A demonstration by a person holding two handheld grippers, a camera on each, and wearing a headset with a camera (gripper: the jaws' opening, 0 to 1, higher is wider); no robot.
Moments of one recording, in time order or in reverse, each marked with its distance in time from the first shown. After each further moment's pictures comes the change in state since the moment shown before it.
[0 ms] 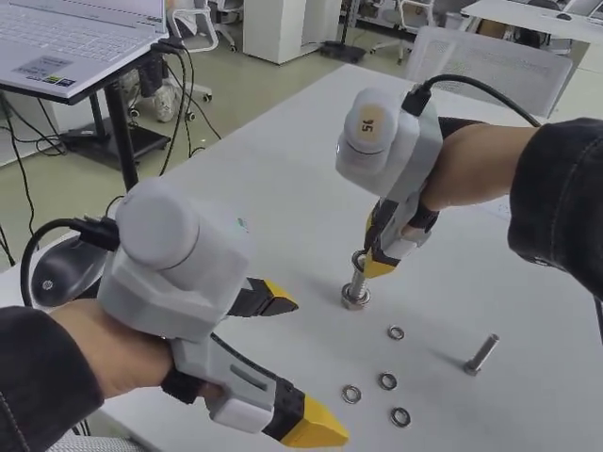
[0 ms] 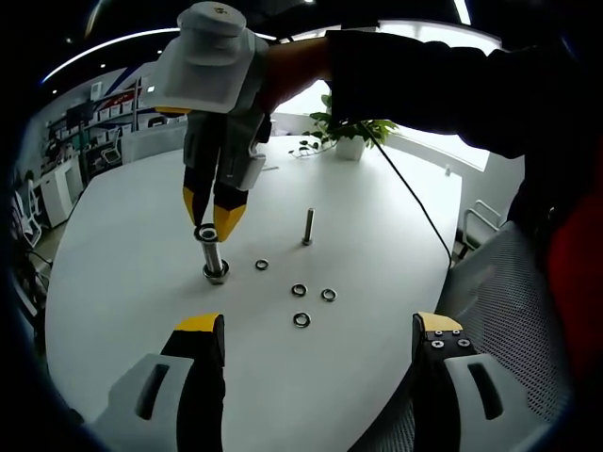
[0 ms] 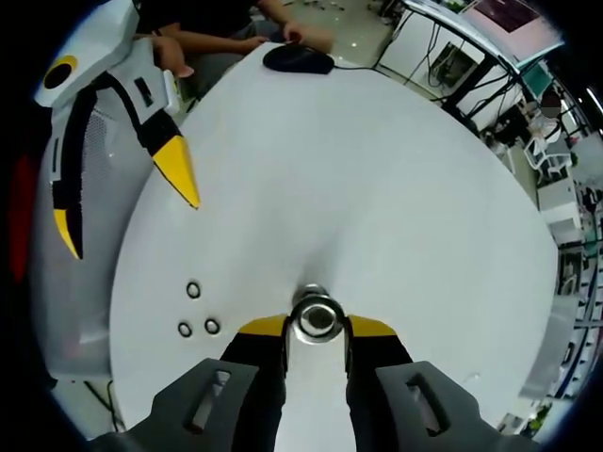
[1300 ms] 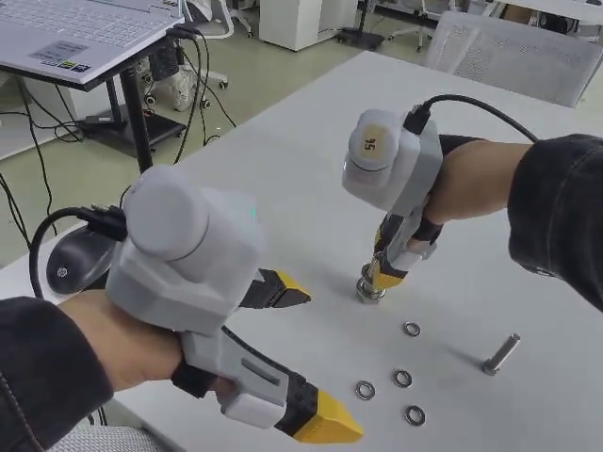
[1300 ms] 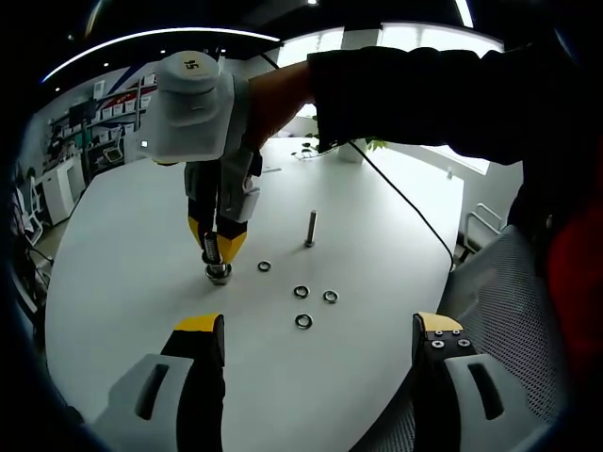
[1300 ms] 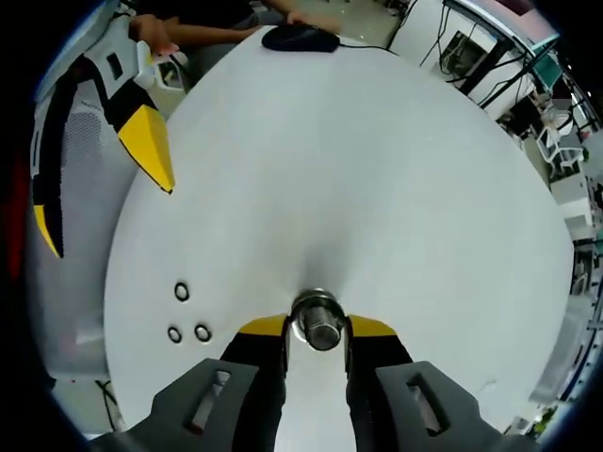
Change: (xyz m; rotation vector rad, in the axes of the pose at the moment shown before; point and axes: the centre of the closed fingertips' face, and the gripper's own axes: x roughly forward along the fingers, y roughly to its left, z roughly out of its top) left arm -0.005 0.005 0.001 -0.011 -0.011 0.007; right arm 0.037 0.001 -0.002 0.003 0.031 0.062
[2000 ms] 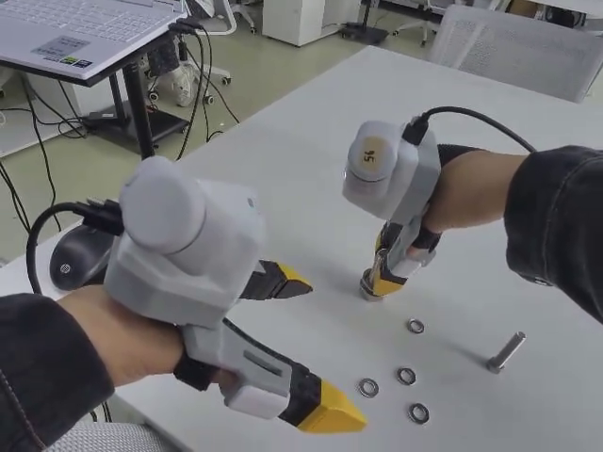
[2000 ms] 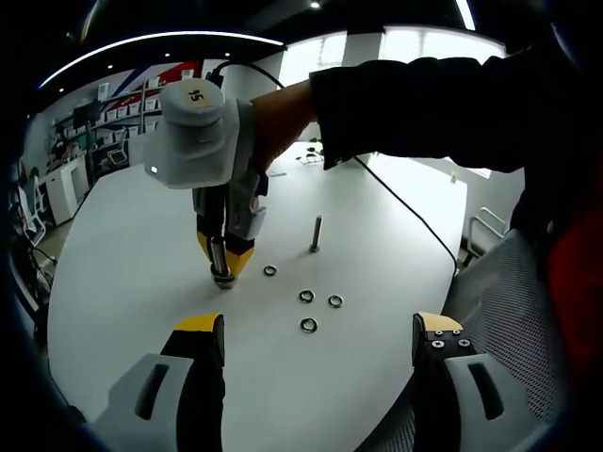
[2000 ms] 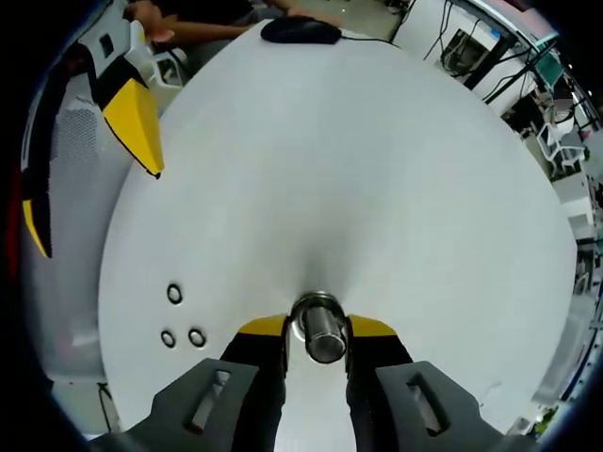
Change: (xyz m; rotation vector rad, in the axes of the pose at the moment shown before) left arm 0.000 0.000 0.002 -0.004 -0.022 0.018; right arm 0.010 0.009 -0.005 0.002 0.004 0.004
